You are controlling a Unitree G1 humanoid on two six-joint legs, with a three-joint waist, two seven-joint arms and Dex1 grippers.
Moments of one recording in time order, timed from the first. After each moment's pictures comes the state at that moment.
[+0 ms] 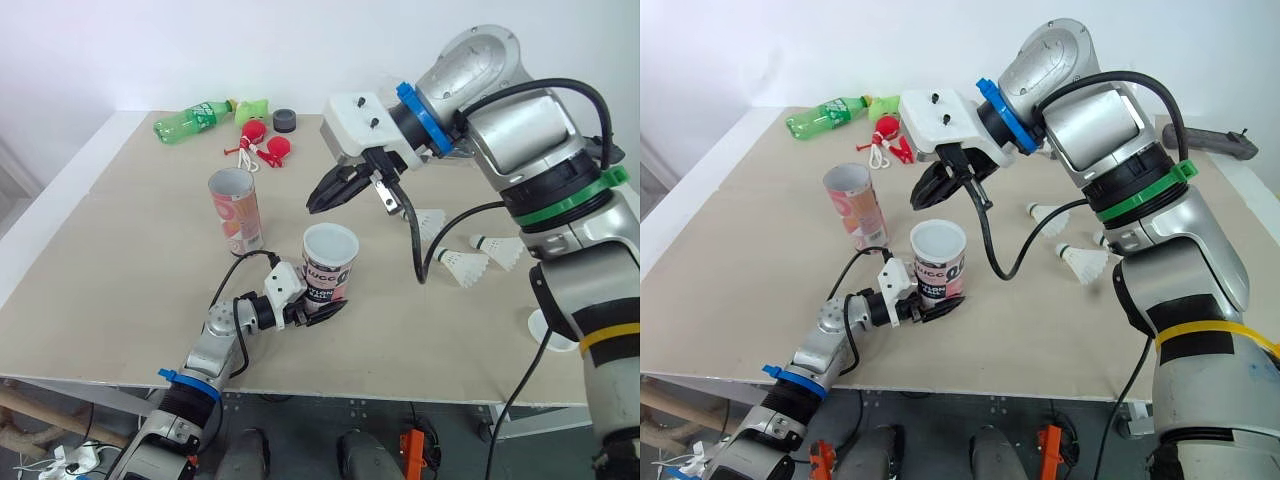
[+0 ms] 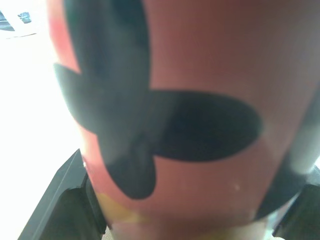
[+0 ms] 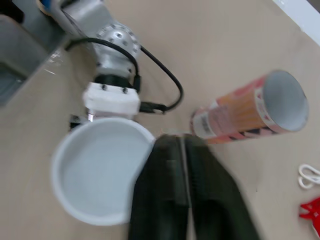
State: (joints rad) left arm -0.40 0.18 -0.23 0.31 -0.17 -0.13 -0.86; right arm -1.47 -0.66 0.63 0.30 0.25 0.26 1.58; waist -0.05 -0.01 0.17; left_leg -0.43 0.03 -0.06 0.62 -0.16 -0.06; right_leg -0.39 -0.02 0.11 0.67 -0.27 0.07
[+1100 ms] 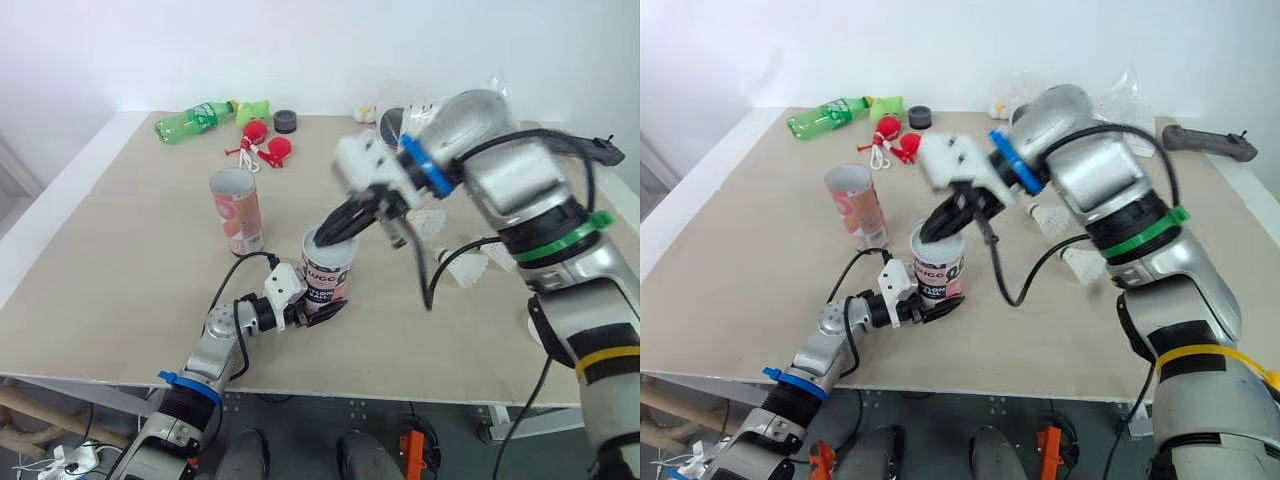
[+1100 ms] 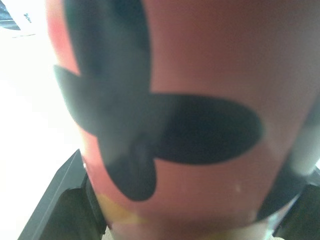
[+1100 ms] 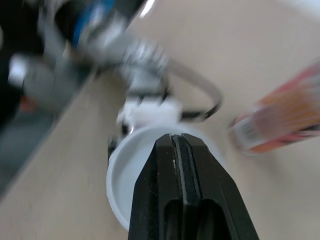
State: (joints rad) left arm -0.39 0.18 -0.23 0.29 -0.17 -0.12 -0.84; right arm -1.29 -0.70 0.40 0.16 0.37 0.50 1.55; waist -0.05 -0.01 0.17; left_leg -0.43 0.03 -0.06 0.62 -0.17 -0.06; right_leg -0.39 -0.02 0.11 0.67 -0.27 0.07
